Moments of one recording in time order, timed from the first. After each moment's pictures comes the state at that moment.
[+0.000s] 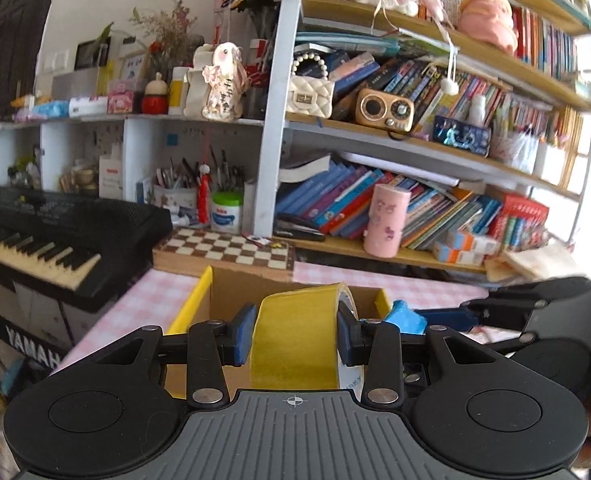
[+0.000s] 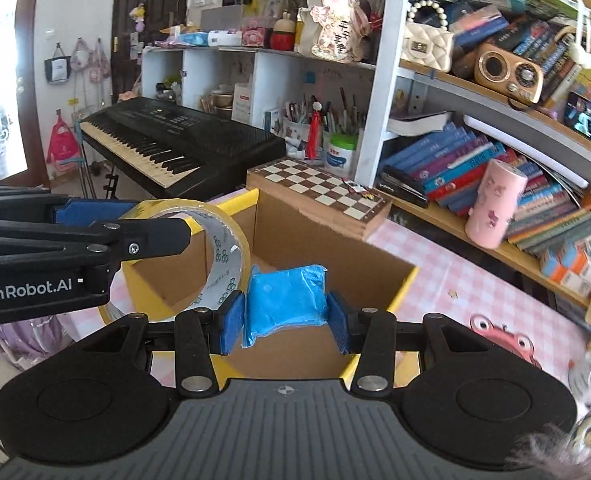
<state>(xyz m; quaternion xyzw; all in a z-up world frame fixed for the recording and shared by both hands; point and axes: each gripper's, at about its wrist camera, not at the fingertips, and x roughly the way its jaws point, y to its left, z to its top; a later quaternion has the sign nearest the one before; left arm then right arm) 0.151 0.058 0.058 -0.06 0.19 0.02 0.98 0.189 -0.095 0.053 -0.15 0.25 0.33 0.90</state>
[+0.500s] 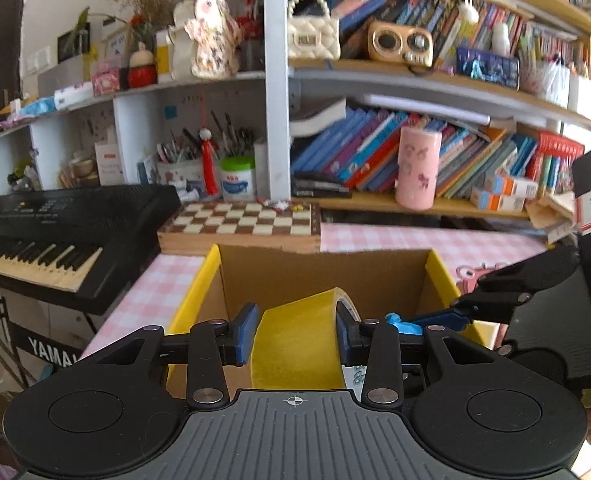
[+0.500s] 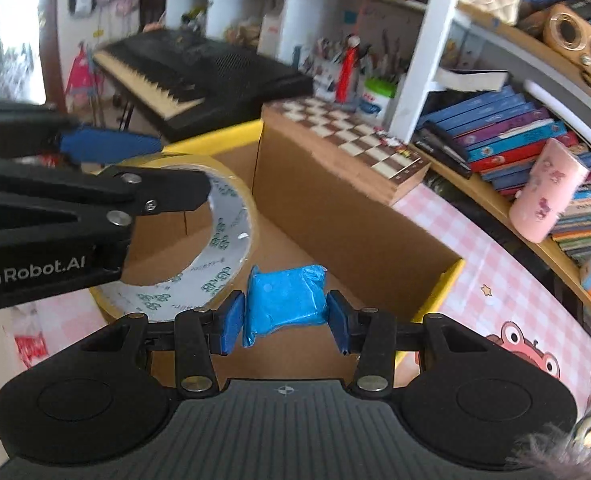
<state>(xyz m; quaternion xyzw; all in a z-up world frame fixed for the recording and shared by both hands) 0.221 0.057 0.026 0.00 0.26 0.04 0.96 0.267 -0.056 -0.003 -0.23 0.32 0.36 0.85</state>
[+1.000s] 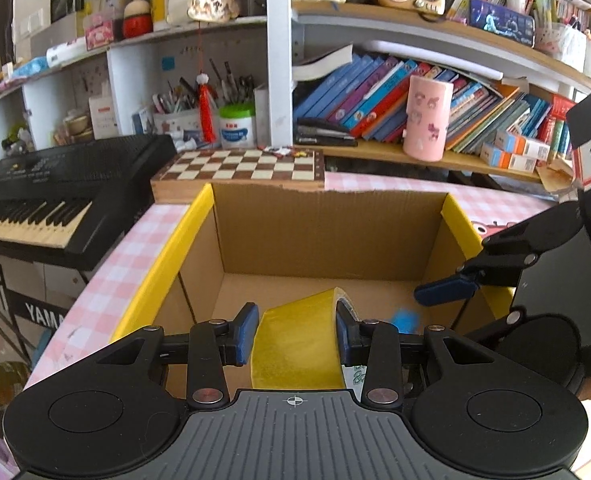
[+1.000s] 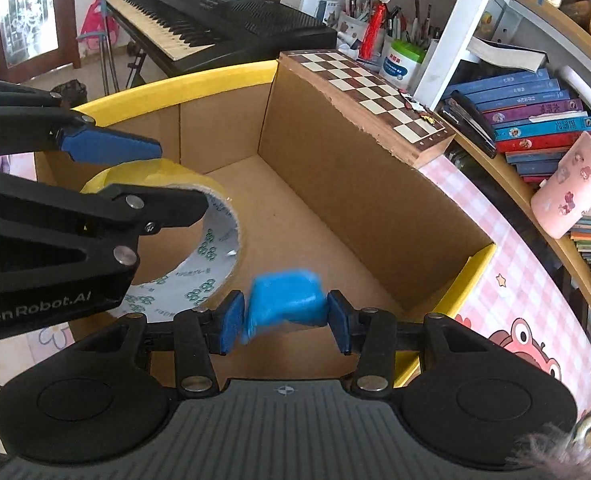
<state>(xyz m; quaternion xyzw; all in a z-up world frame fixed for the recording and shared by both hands) 0.235 0.061 -0.004 -0.01 0.32 0.05 0.94 0.284 -0.044 -0.031 -0.28 0.36 0.37 0.81</state>
